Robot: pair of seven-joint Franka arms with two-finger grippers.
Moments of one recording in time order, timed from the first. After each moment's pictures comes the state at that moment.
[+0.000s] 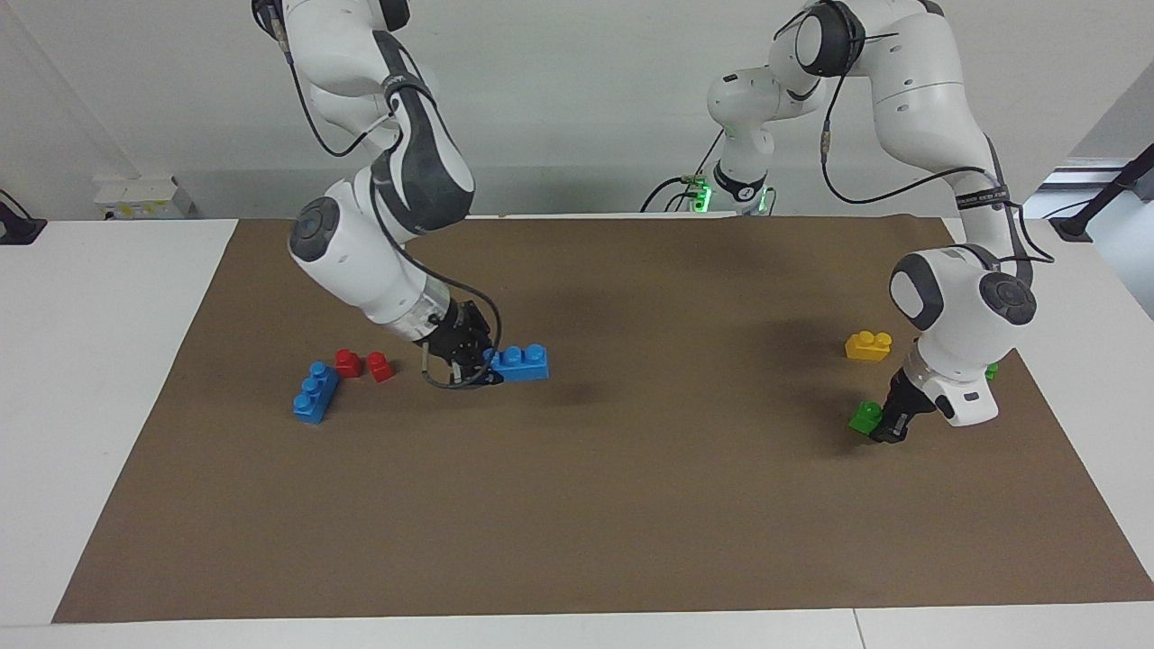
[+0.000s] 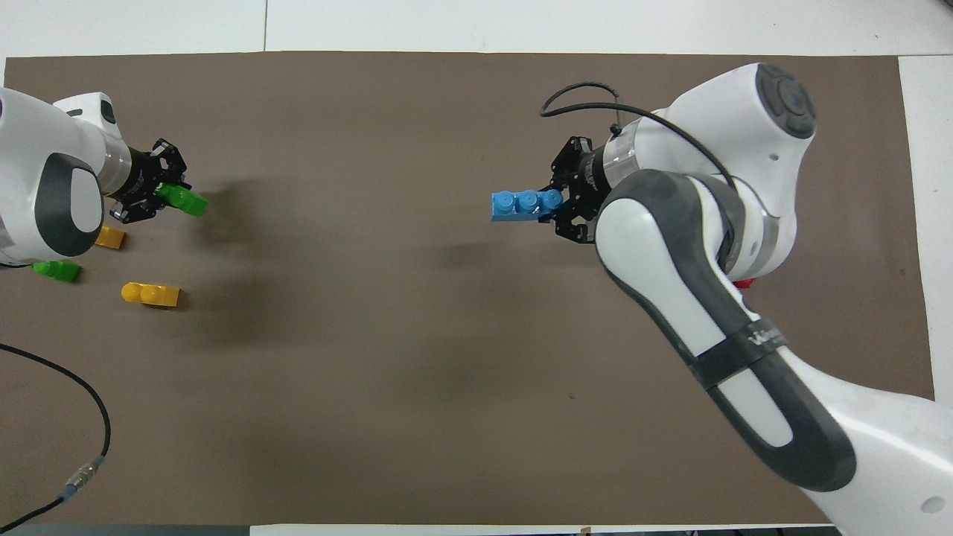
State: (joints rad) left arm 0.10 0.43 -0.08 -1.71 0.01 2.19 -0.91; right arm 0.29 0.34 0.07 -1.68 0.47 2.12 1.66
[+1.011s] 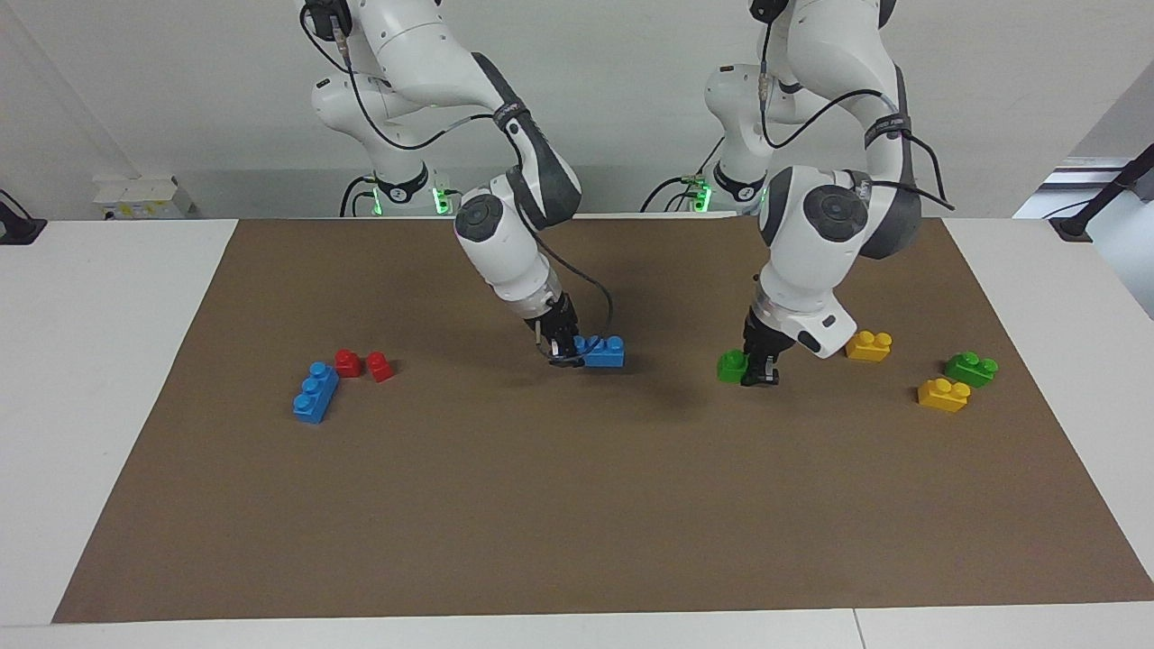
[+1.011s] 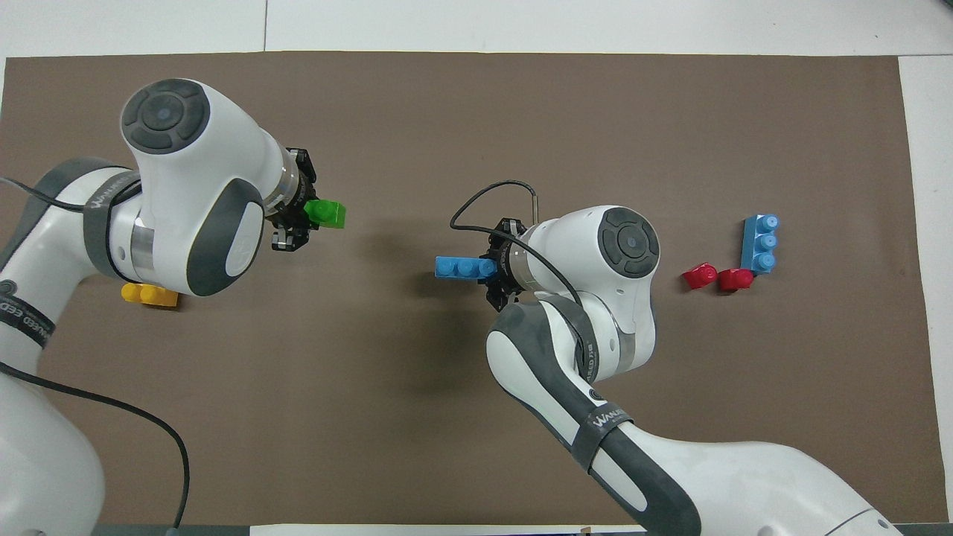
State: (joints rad) left arm -0.29 0.28 -0.08 -1.73 0.01 2.03 -1.79; right arm 0.48 0.33 0.06 -1.96 0.47 2.48 1.84
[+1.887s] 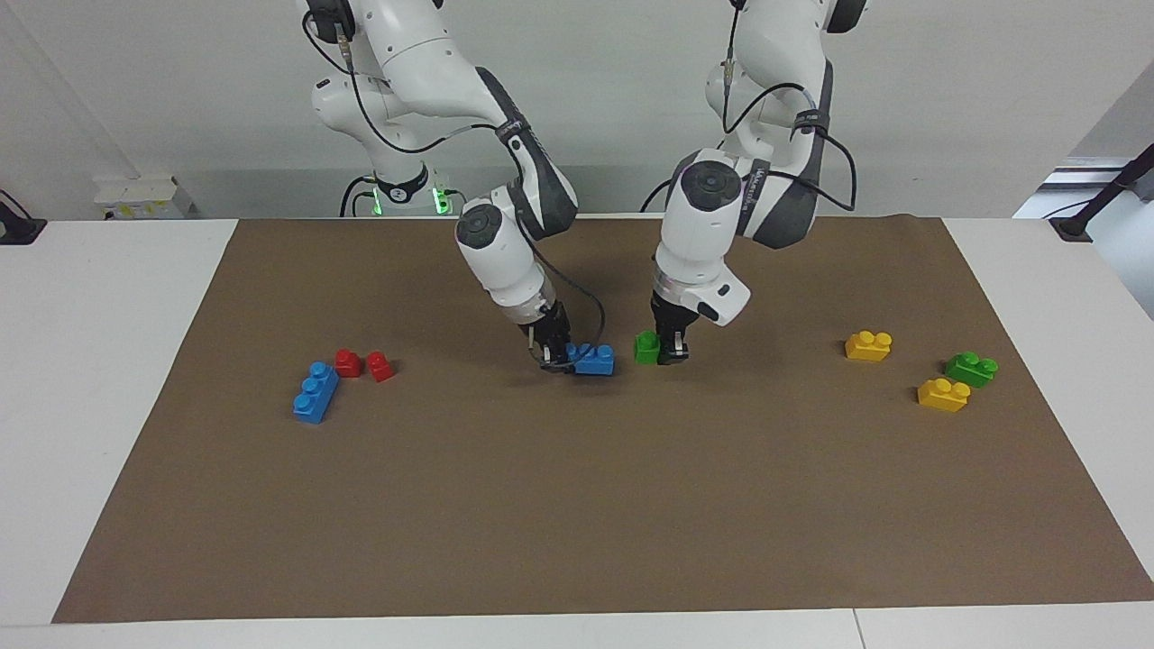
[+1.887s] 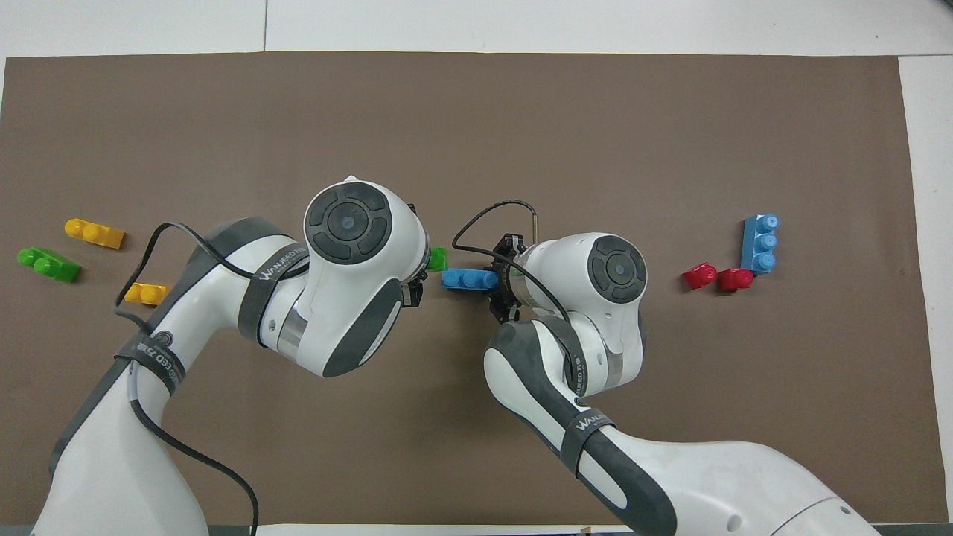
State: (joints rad) left arm -0.53 0.23 -0.08 -1.86 0.01 2.16 -2.15; right arm 0.50 0.35 0.07 -2.04 0.47 2.59 1.83
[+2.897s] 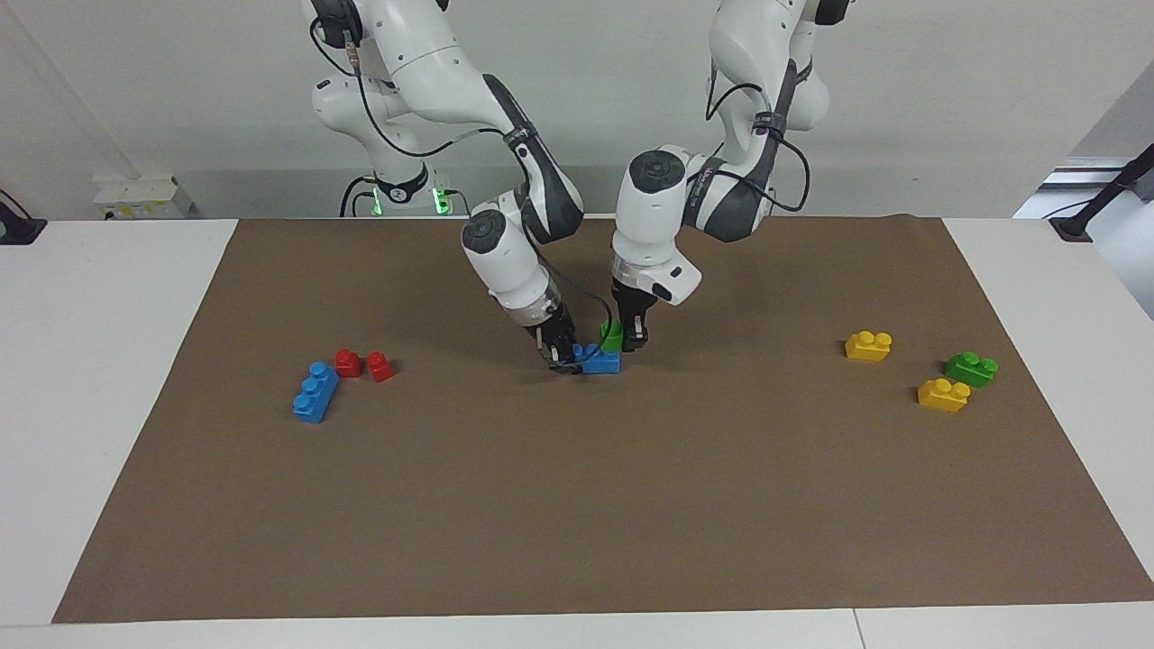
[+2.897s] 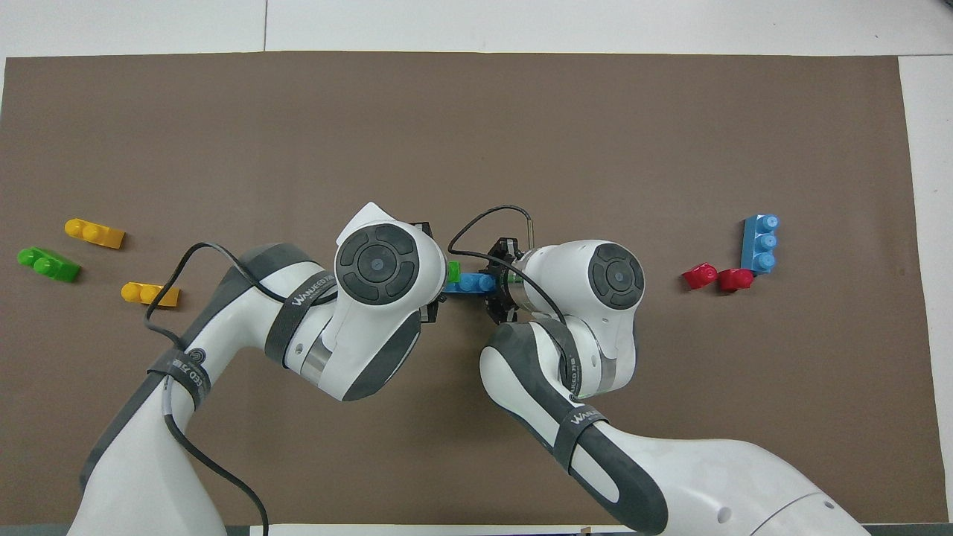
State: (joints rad) left arm -0.57 0.22 -0.08 -1.94 0.04 2.27 -2.22; right arm 0.51 0.36 0.07 -2.05 0.54 2.63 1.72
